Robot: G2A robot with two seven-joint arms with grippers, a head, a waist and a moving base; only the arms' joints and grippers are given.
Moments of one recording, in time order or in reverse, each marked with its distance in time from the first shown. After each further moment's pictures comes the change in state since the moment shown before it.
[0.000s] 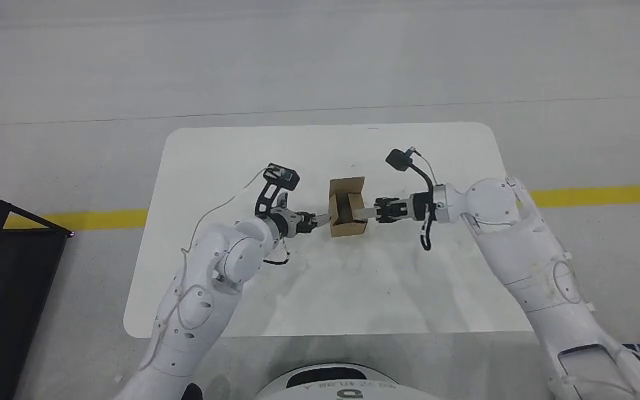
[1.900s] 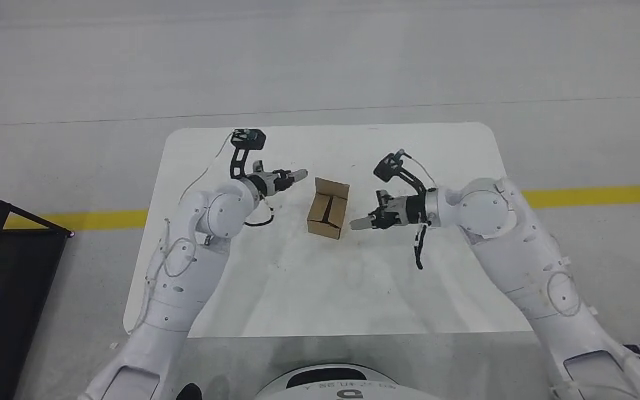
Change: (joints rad) left arm -0.212 -0.012 -0.072 0.230 -0.129 0.089 0.084; right arm -0.033 0.033 -0.051 -0.132 -0.292 -0.197 -0.145
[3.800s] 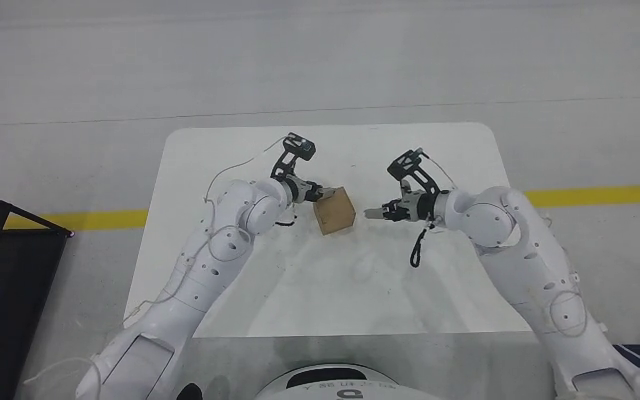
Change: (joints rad) left arm -0.126 -0.016 0.248 0.176 0.195 -0.178 0.028; right arm -0.089 0.018 0.090 -0.054 -0.244 0.074 -0.145
